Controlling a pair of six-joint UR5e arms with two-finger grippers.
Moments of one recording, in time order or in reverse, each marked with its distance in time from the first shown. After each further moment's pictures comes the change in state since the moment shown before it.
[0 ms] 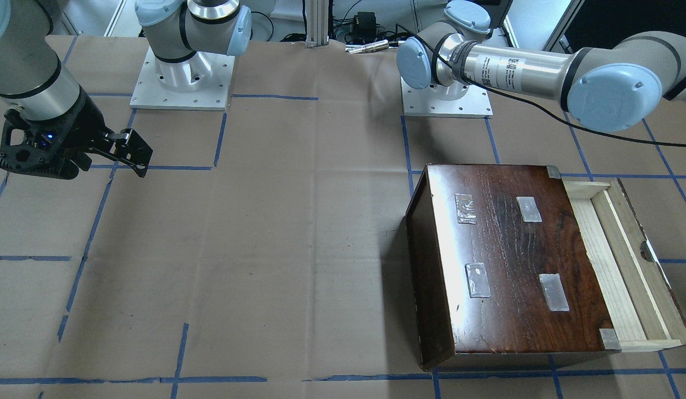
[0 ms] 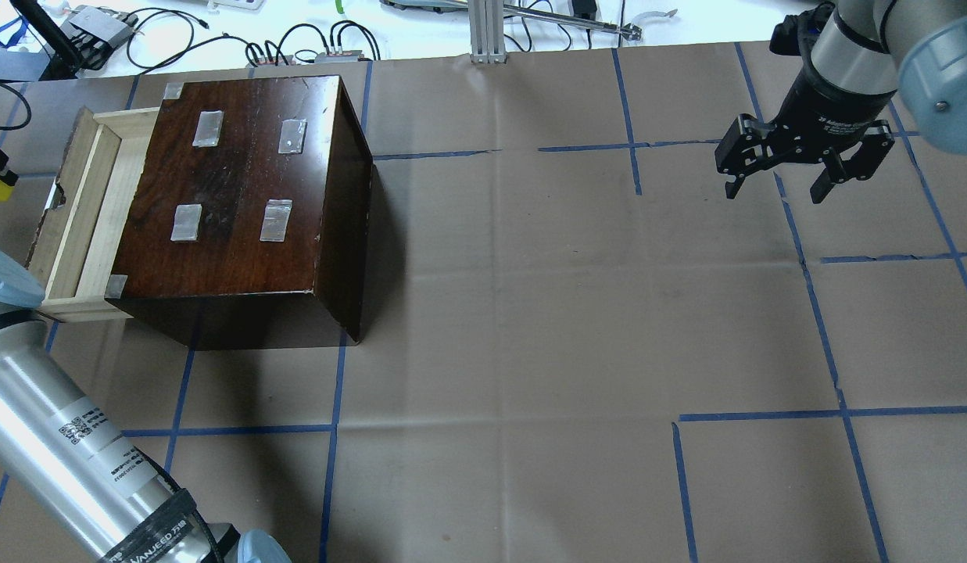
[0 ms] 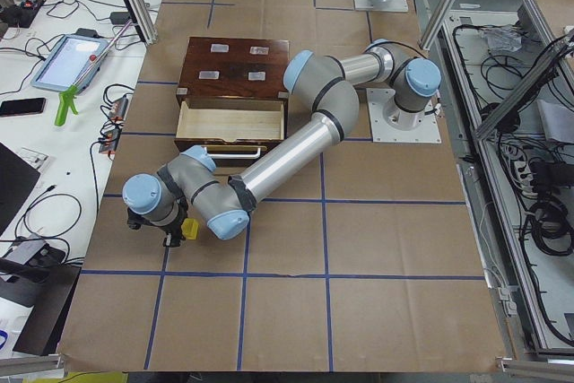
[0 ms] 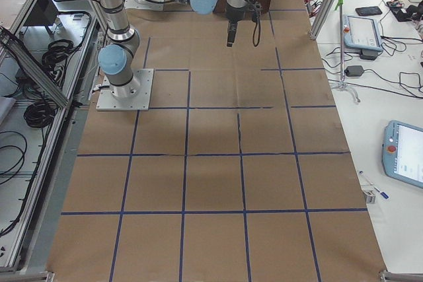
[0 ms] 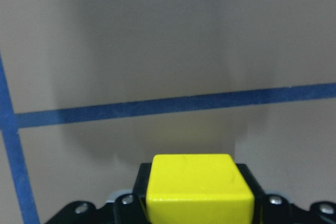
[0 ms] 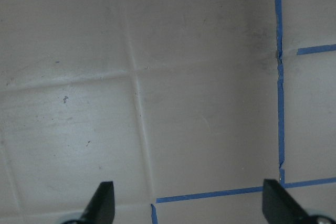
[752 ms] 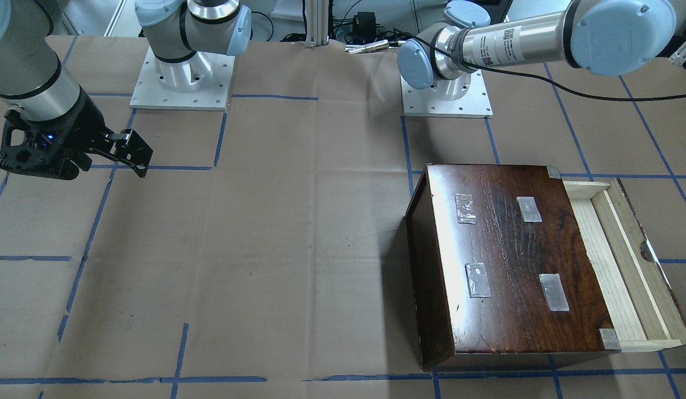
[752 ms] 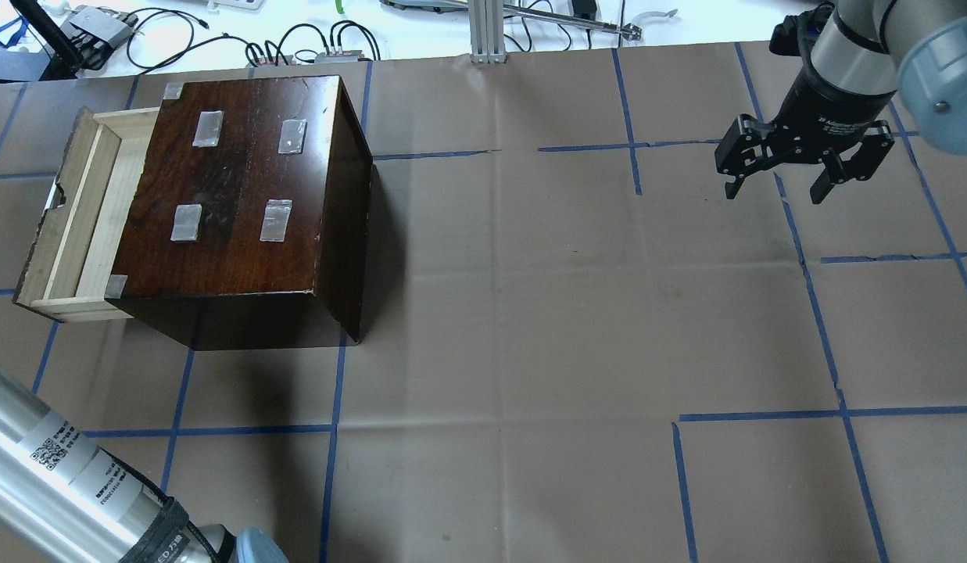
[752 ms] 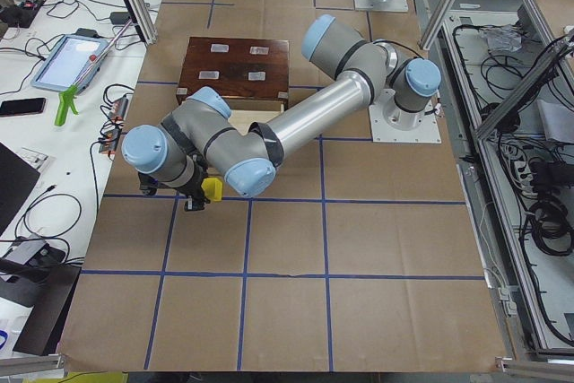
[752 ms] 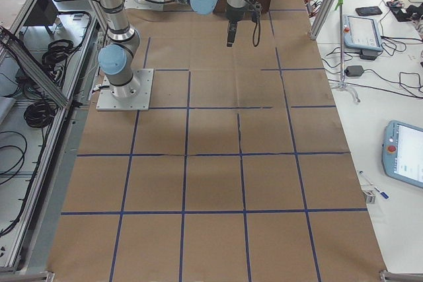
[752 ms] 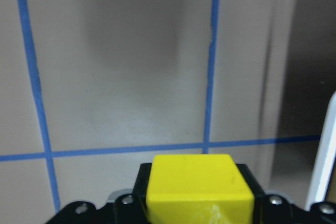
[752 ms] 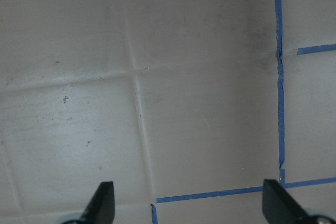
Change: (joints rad) left arm 0.007 0.239 -0.117 -0.288 -0.008 -0.079; right arm 0.000 0.001 0.001 0.000 0.000 0.000
